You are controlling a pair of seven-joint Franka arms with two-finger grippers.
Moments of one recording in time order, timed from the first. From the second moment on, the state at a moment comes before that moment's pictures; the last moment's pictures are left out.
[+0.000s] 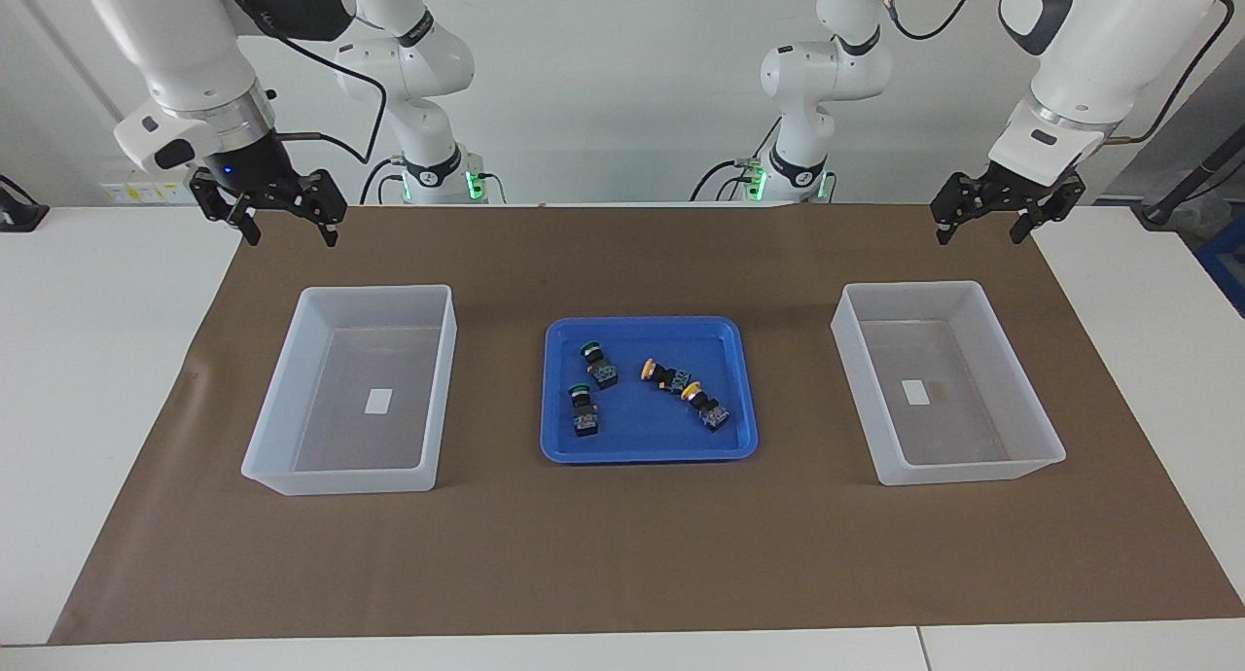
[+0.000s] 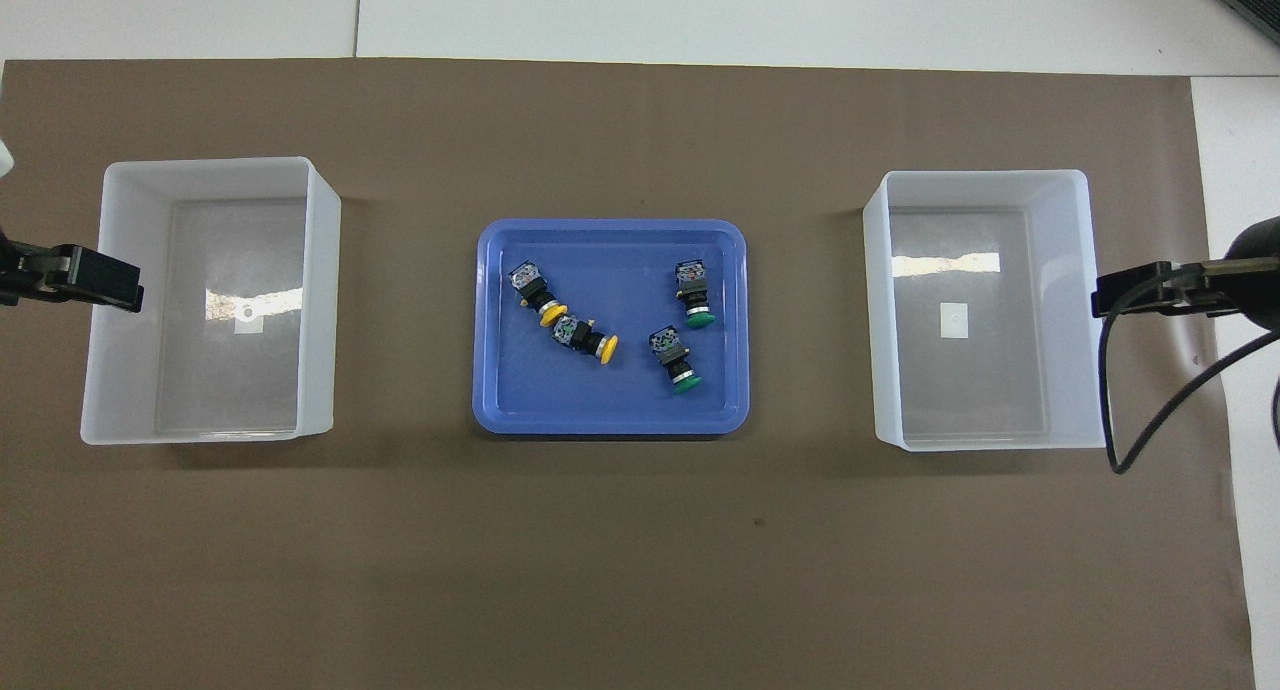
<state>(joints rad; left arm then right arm) -0.03 0.00 -0.01 -1.58 0.05 1.56 0.06 0.16 -0.06 -0.15 -1.71 -0.04 1.70 0.02</state>
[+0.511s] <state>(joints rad) -0.11 -0.03 -0.03 -1.72 0.04 1.76 -0.09 0.36 -0.03 -0.14 -1.84 -0.03 1.93 0.18</state>
